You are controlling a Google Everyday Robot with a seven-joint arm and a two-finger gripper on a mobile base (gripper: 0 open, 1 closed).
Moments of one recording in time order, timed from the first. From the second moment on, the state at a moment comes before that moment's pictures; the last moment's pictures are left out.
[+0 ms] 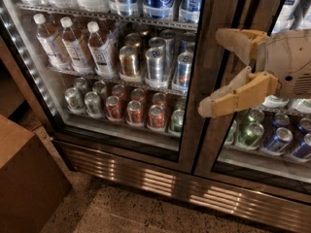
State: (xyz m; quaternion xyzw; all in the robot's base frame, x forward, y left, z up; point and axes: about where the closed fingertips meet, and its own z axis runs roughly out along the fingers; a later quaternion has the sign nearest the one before) arm 0.426 -0.093 1.022 -0.47 0.62 0.33 0.53
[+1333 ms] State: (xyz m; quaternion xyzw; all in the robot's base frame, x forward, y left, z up) arm 0.427 -0.116 1.023 -0.45 0.64 0.32 0.54
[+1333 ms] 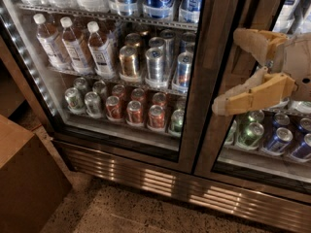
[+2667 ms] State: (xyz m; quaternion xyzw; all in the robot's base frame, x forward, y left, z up) arm 0.428 -0.114 1.021 -0.44 0.64 0.30 0.55
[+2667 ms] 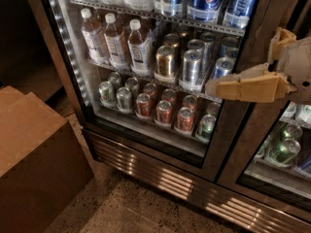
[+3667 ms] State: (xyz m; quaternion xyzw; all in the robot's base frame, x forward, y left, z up) arm 0.428 -0.114 1.021 -0.44 0.64 0.30 0.55
